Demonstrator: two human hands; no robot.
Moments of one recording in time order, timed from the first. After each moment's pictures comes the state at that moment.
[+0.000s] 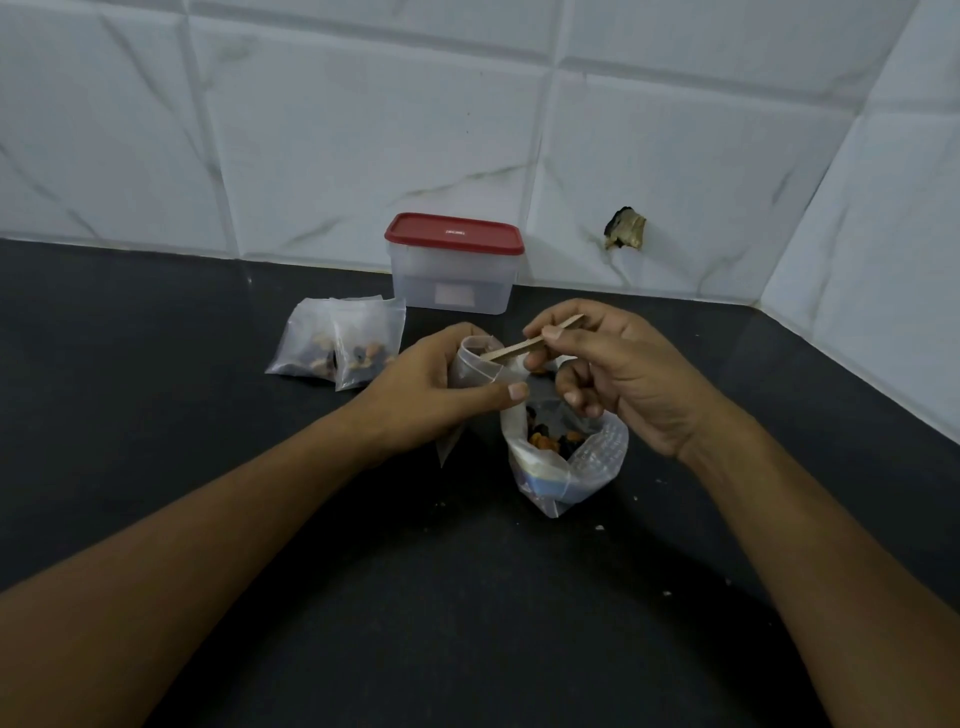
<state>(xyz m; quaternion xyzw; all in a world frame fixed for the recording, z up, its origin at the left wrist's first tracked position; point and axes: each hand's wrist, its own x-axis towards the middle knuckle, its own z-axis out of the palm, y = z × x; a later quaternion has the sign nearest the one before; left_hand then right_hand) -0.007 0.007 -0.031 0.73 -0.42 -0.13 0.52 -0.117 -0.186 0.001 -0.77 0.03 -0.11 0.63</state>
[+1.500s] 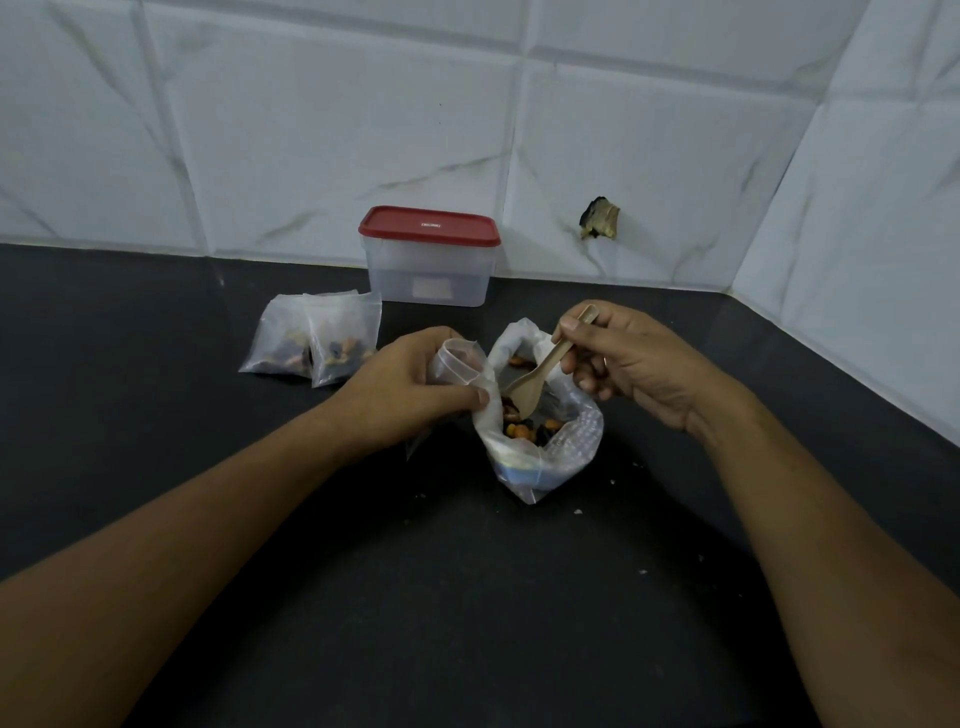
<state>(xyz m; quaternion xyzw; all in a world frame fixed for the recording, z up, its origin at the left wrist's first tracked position) -0.002 0.006 -0.037 0.74 -0.41 -0.16 0.51 -0.118 -0.230 -0.010 -0.80 0.08 -0.11 0.58</state>
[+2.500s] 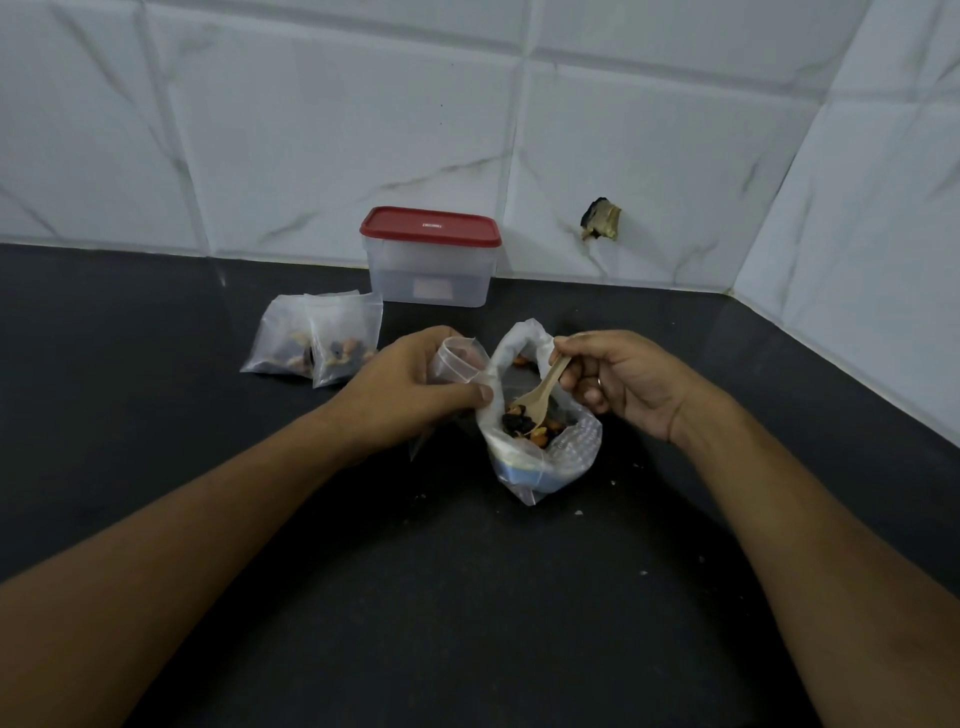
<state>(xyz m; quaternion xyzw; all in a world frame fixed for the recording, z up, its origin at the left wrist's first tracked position) -0.006 0.005 -0.036 0.74 -0.40 -0.16 0.51 -0.112 -0.225 -0.017 -0.74 0.17 -0.06 0.65</state>
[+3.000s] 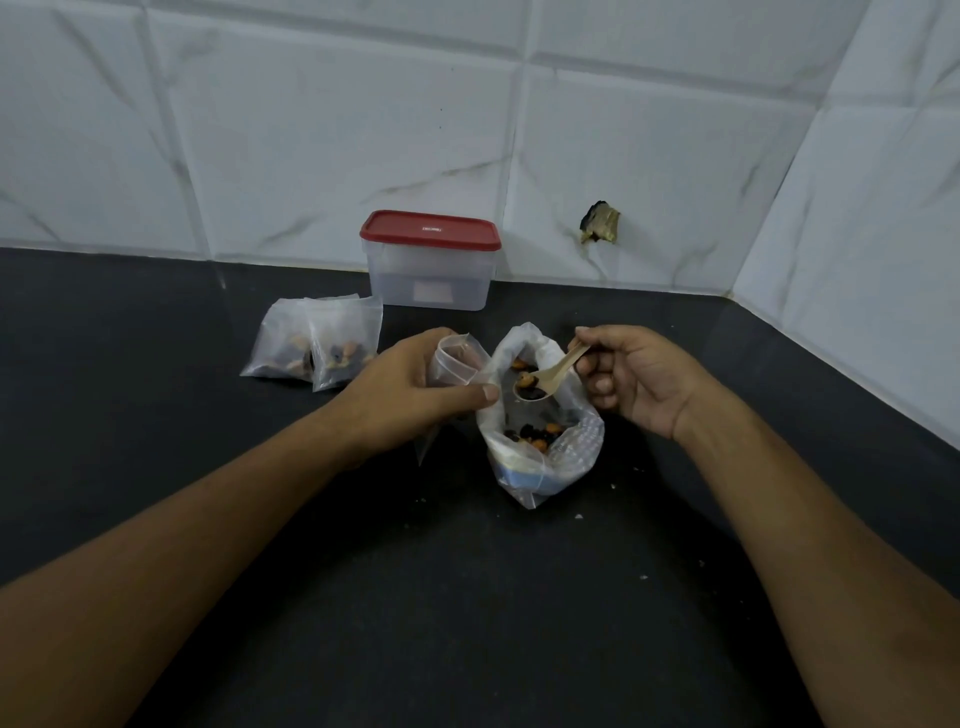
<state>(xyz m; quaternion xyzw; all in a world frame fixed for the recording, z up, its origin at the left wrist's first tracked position) -0.005 0.006 -0.035 0.74 -0.41 -0.15 0.51 -0.112 -0.230 -0.014 -0.67 0.22 -0.09 0.70</state>
